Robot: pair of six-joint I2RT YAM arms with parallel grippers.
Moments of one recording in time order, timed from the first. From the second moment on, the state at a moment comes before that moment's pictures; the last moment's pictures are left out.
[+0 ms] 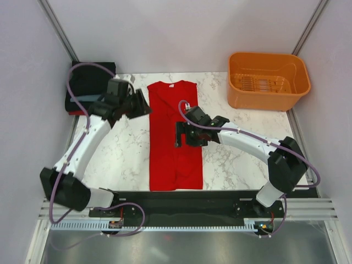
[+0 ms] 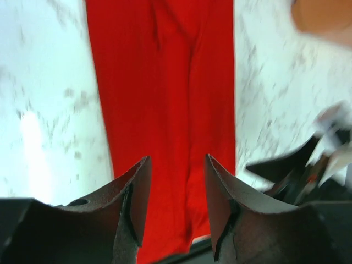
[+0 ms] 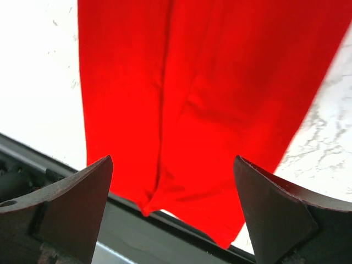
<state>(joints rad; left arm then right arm) -0.29 1.46 1.44 -0.70 0.14 -0.49 0.79 1.64 1.24 -0.57 -0.06 0.68</state>
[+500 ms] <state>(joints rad) -0.49 0.88 0.53 -0.63 0.26 -0.72 0.88 1.11 0.52 -0.44 0.02 0.99</state>
